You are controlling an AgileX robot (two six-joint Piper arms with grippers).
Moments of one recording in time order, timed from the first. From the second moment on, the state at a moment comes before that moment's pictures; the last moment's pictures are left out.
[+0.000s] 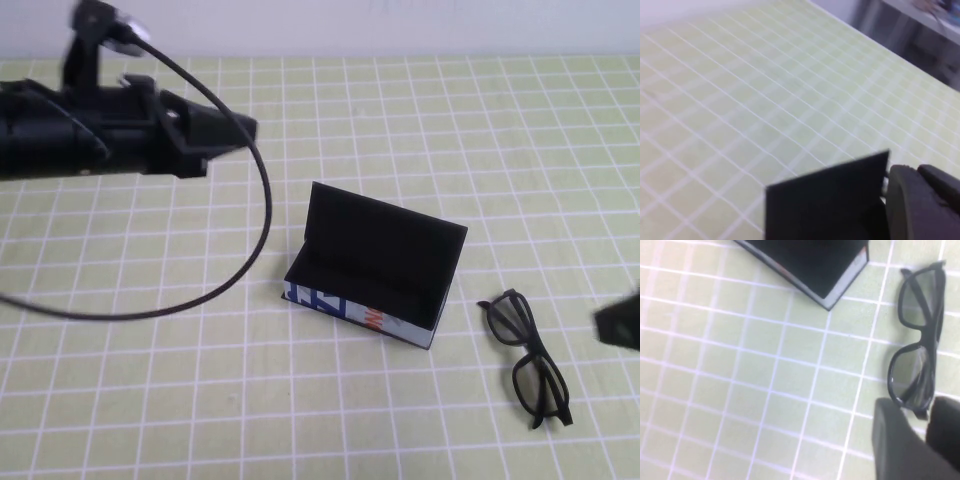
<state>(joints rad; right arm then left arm) 0.28 1.03 -0.90 0.34 0.95 -0.07 -0.13 1.57 -1.15 -1.41 0.94 1.47</state>
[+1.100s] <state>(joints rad) 0.28 0.15 -0.17 0.98 0.07 -0.74 -0.13 0.14 0.00 -1.72 0.07 1.66</state>
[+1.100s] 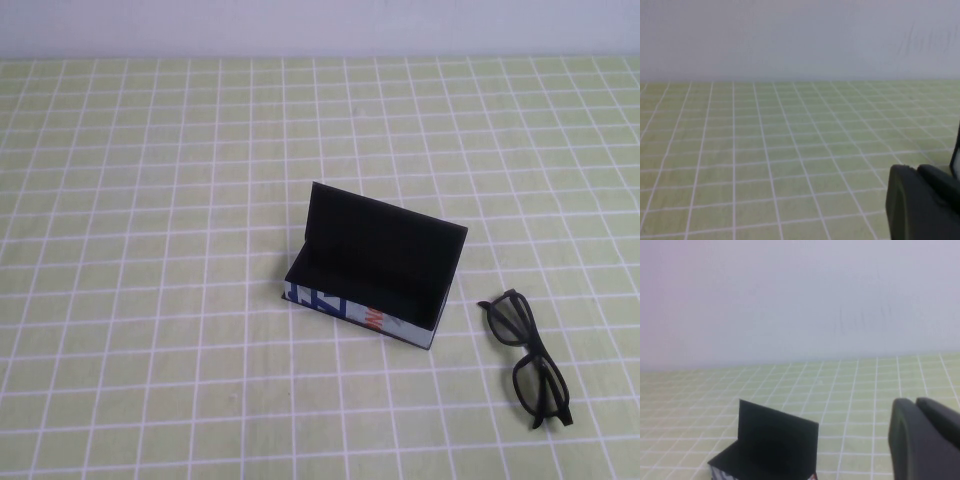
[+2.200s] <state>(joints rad) 0.26 0.01 -0.04 1.05 0.01 -0.81 -0.13 0.13 0.03 -1.73 0.03 1.65</state>
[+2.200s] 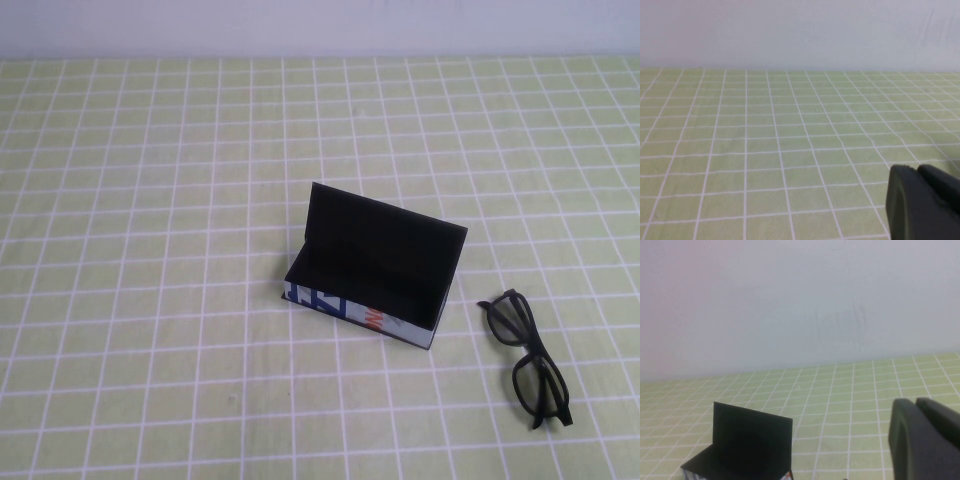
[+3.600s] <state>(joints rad) 0.11 -0.01 0.03 0.26 0.31 -0.09 -0.13 0.13 0.03 -1.73 0.03 1.65</state>
